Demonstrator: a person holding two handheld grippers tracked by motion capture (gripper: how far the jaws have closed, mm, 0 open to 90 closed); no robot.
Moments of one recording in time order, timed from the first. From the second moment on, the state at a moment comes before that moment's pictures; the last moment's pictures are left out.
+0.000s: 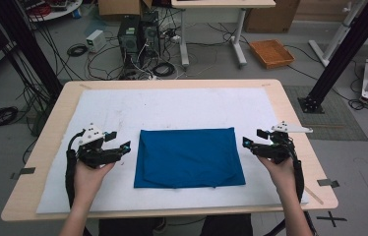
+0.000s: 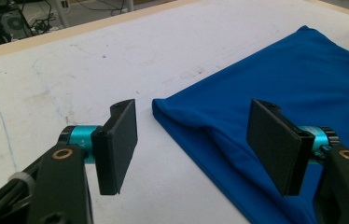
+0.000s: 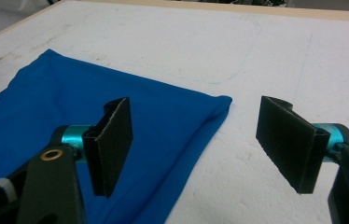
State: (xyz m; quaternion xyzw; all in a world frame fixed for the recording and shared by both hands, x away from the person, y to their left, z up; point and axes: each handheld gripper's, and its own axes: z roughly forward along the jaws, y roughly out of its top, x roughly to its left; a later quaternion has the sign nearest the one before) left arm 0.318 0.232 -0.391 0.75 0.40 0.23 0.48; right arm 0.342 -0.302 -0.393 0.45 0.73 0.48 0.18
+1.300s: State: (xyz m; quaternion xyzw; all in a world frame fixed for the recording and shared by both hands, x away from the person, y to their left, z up) left arm 0.288 0.229 -0.399 0.74 0.43 0.19 0.47; right arm 0.337 -0.314 -0.390 0.46 0.73 0.48 0.19
